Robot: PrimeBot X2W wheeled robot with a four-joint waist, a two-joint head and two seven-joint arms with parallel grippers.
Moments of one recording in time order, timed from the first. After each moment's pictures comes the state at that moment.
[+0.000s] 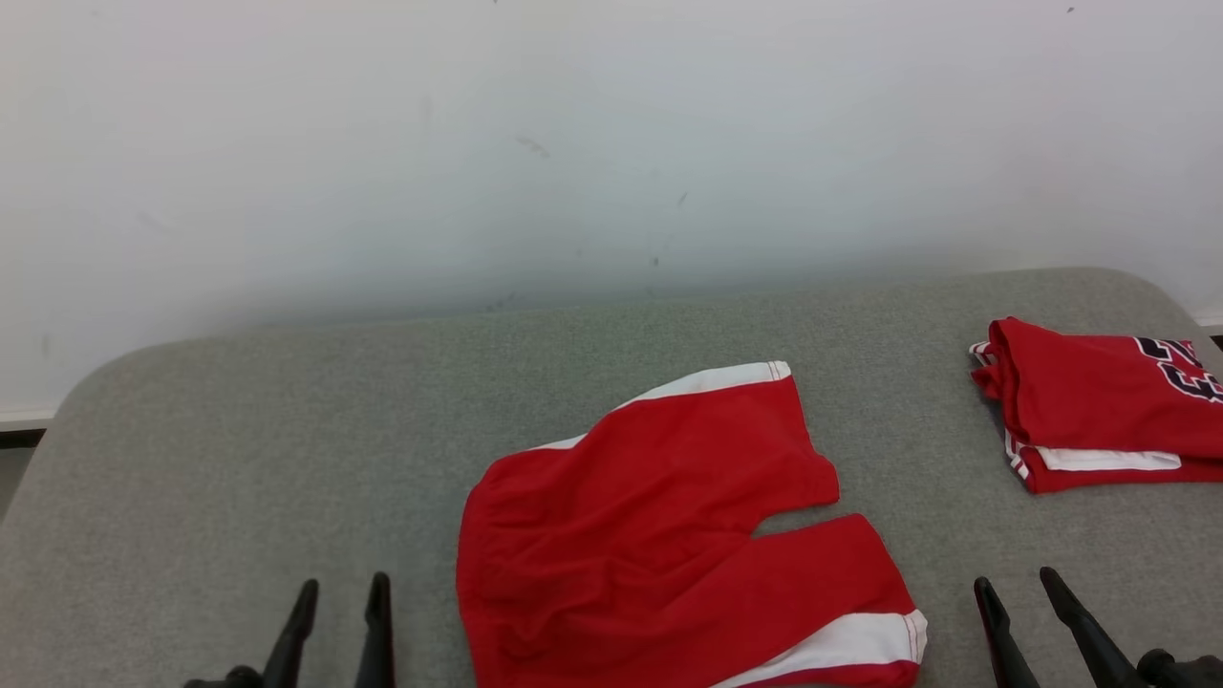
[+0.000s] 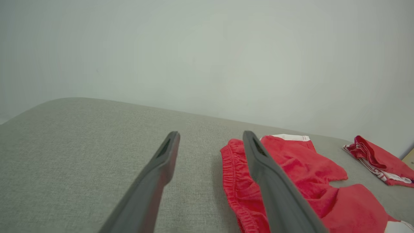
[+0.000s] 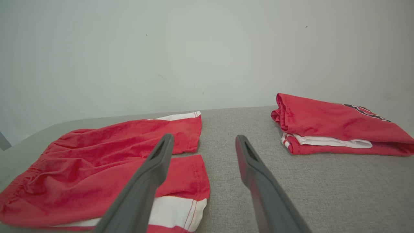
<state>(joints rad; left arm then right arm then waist) 0.07 0.05 0.01 0.13 -0.27 -0.12 -0.26 0.03 -0.26 0.22 0.19 0.49 0.13 -0.26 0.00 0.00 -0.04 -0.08</state>
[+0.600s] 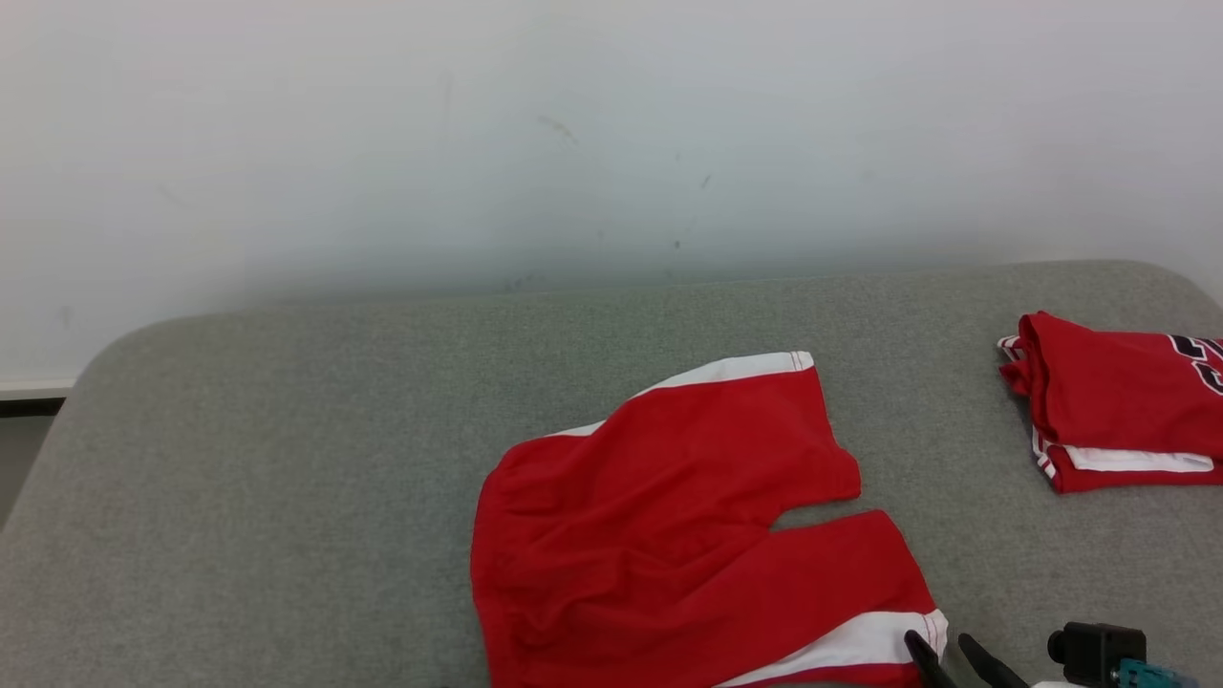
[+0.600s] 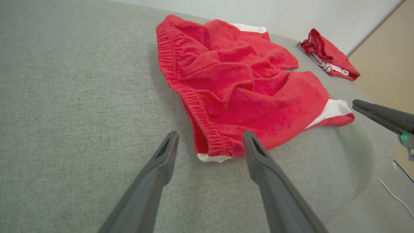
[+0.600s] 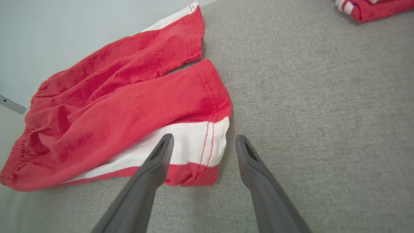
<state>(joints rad) 0.08 0.29 -0.40 0.18 -0.52 -0.13 -0.08 -0.09 -0.22 0.33 0.43 0.76 0.13 0.08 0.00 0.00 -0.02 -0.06</state>
